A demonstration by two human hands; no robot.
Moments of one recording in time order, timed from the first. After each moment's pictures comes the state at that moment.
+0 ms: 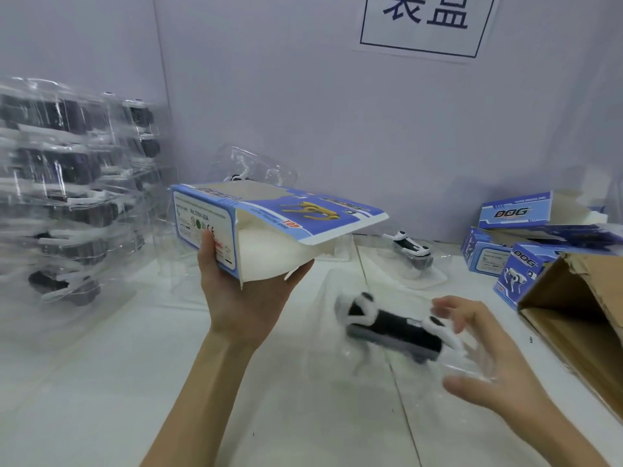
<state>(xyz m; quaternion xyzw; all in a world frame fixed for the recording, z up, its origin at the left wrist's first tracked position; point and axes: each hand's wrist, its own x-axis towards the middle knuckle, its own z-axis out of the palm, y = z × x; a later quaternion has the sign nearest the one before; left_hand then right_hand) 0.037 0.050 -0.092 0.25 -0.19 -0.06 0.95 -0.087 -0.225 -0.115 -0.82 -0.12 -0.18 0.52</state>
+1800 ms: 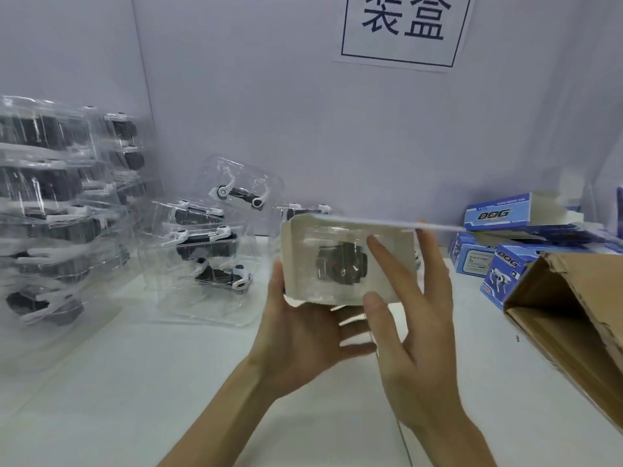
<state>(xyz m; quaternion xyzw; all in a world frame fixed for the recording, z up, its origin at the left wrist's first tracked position) 0.024 0.004 -0.118 0.31 -0.28 -0.39 0.82 -0.062 -0.100 -0.076 -0.70 -0.26 -0.44 0.50</state>
